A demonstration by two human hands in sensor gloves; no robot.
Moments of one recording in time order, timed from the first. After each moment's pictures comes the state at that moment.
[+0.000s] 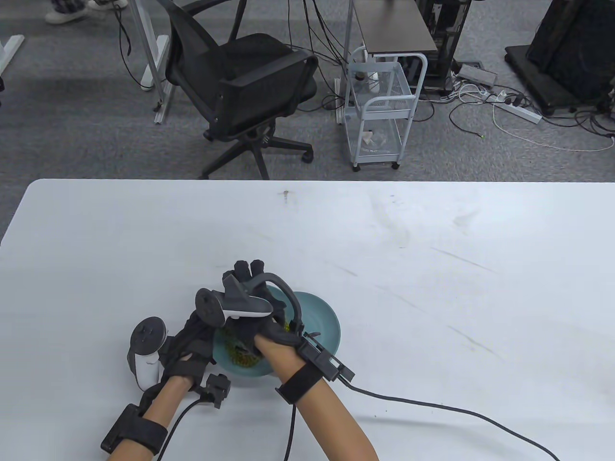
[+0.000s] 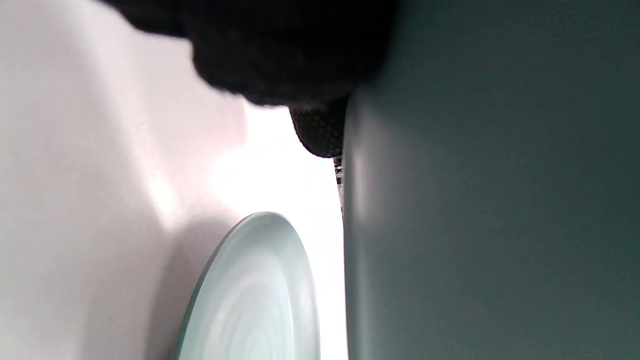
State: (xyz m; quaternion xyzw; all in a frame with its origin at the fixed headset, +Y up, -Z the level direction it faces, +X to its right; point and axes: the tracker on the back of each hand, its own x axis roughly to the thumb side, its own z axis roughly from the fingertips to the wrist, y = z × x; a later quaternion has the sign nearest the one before) left_hand -0.271 -0.809 -0.283 -0.08 0.05 0.64 0.76; right_hand -0.129 -0.691 -0.332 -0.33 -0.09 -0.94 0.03
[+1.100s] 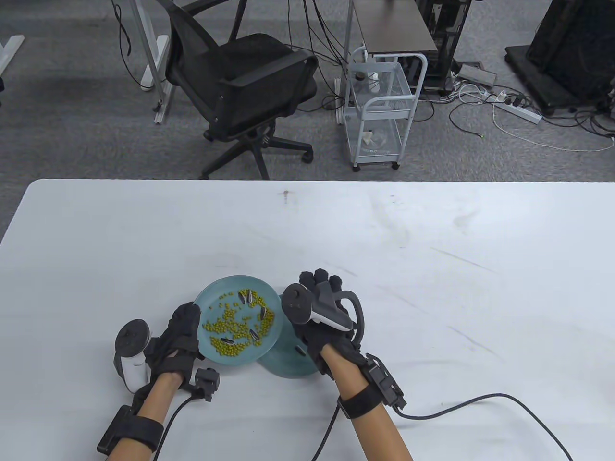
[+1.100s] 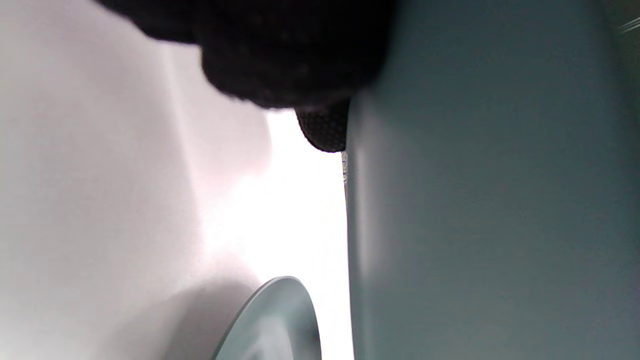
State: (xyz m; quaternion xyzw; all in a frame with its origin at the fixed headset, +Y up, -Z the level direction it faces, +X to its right) left_hand -0.296 -0.816 -0.284 -0.06 0.09 0.66 0.75; right_hand 0.000 -0.735 -0.338 -0.19 -0.08 -0.98 -0.07
